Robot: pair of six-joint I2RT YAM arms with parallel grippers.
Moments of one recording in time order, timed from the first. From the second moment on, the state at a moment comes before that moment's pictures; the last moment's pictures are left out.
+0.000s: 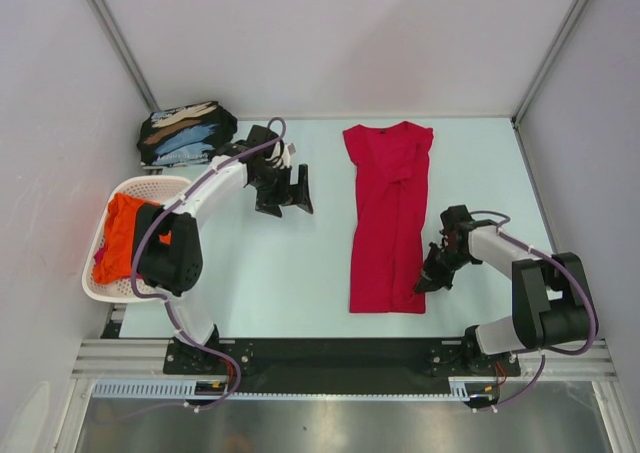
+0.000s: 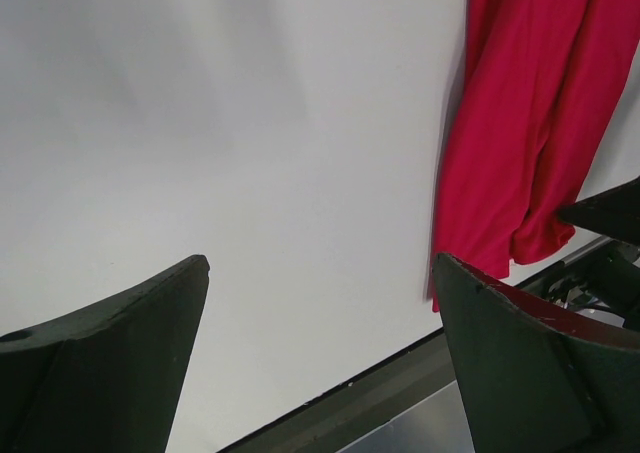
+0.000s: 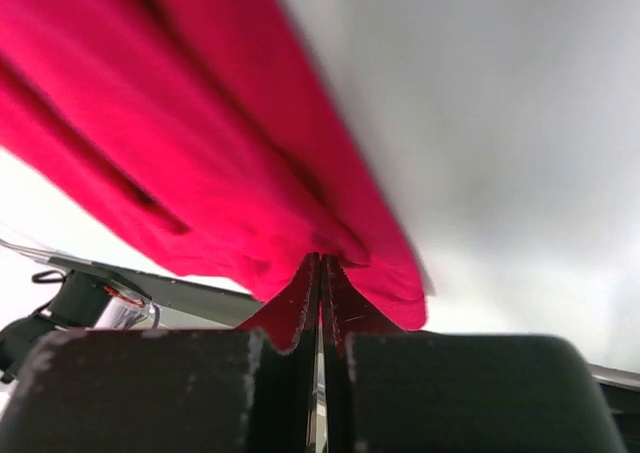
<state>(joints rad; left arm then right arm) -0.34 1.80 1.46 -0.84 0.37 -0.31 0.16 1.42 0.66 -0.71 -0.41 0.66</state>
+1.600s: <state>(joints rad) -0.31 1.80 1.51 -0.87 0.37 -0.31 0.54 1.79 1.23 -1.06 -0.46 0.47</state>
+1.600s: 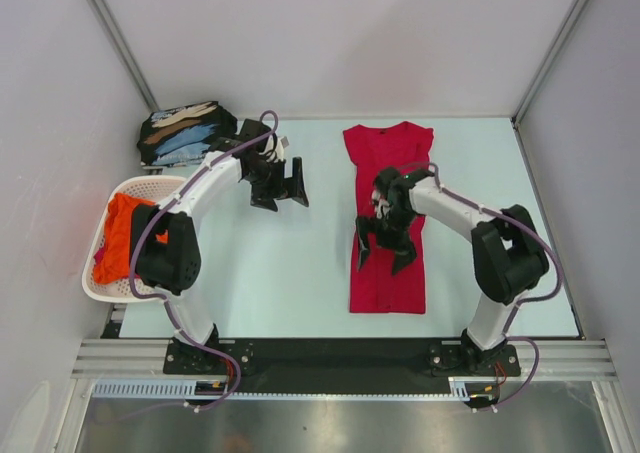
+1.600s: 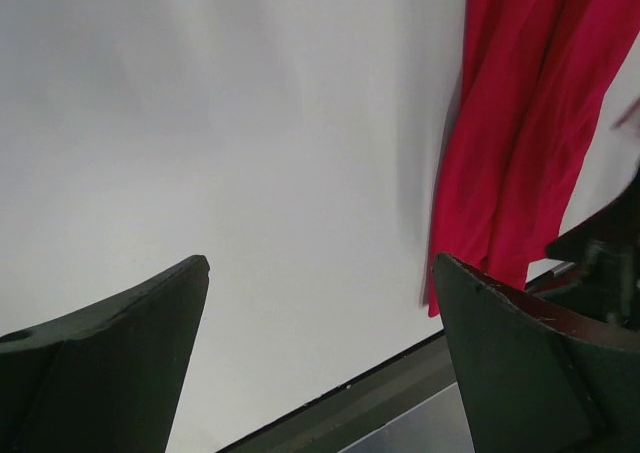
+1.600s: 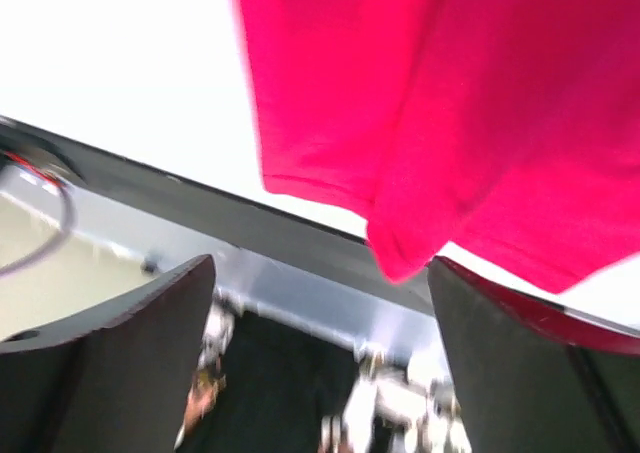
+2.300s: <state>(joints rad) -0.44 2.00 1.54 -0.71 0.57 -0.43 0.15 1.53 1.16 -0.89 -0.20 0.50</state>
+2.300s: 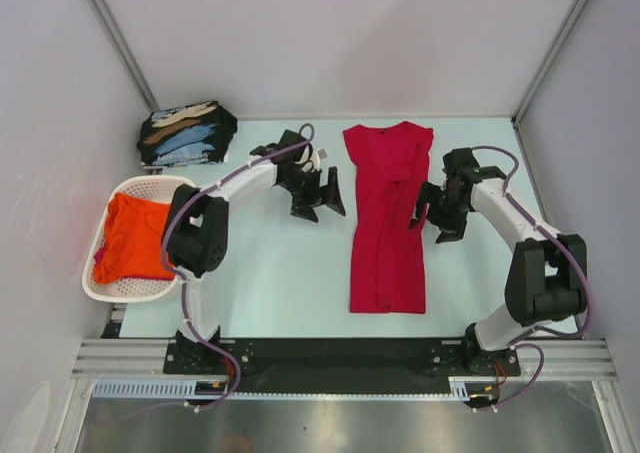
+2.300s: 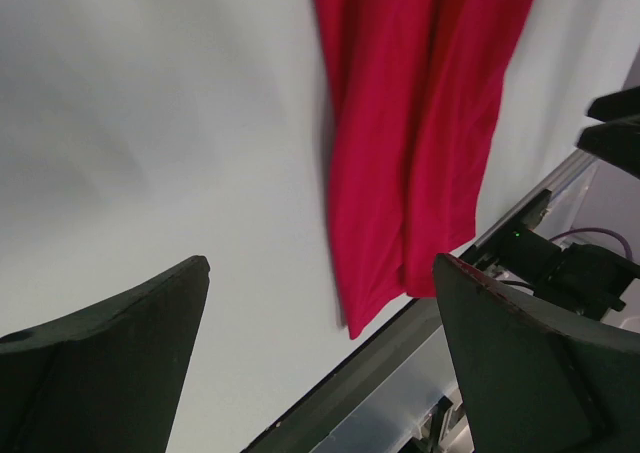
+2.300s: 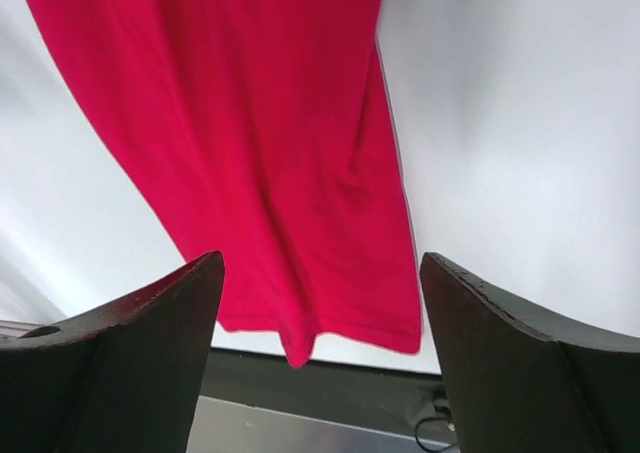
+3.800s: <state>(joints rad) -0.49 1.98 1.57 -0.67 0.58 -0.50 0.27 2.36 1.93 -0.63 -0.25 0.49</state>
